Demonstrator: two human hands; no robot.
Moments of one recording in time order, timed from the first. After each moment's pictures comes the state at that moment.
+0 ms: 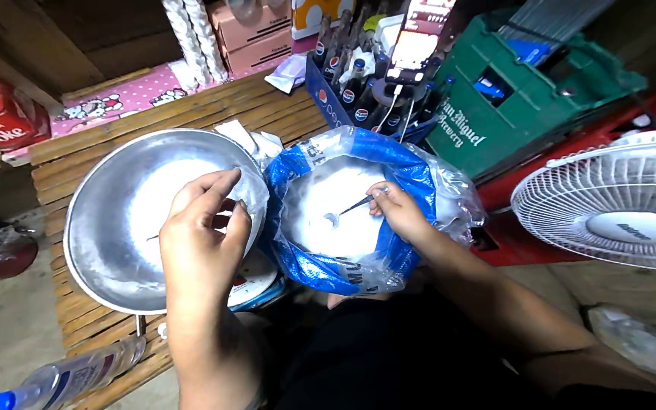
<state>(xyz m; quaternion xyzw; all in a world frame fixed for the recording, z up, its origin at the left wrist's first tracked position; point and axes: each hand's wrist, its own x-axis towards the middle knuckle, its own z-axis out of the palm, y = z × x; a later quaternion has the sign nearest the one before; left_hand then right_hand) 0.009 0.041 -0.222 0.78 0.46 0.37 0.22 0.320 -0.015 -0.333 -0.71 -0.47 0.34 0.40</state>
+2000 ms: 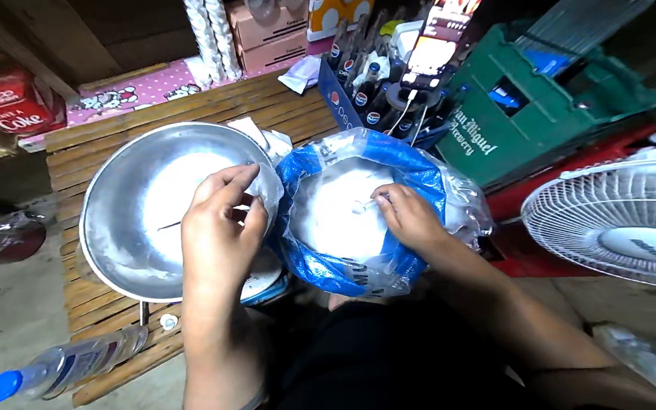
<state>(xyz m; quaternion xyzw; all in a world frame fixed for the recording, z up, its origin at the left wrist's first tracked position) 0.012 0.040 -0.222 0.78 0.46 0.36 0.22 0.314 -0.024 -0.313 -0.65 -0.72 0.01 0.26</state>
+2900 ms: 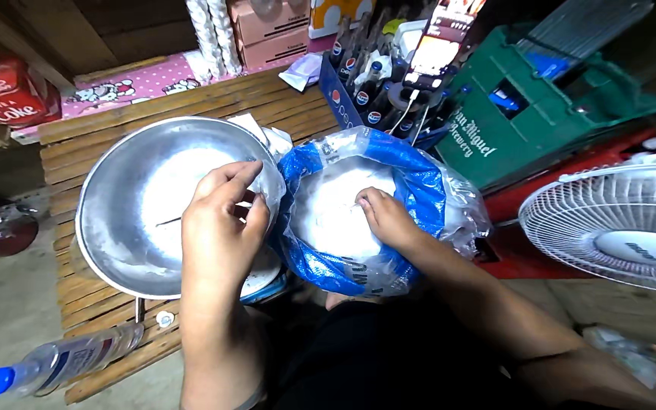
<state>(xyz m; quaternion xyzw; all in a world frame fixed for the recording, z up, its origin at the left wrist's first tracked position) 0.011 0.041 -0.221 0.79 0.46 0.36 0.21 0.298 -0.005 -0.337 -0.65 -0.71 0.08 0.23</state>
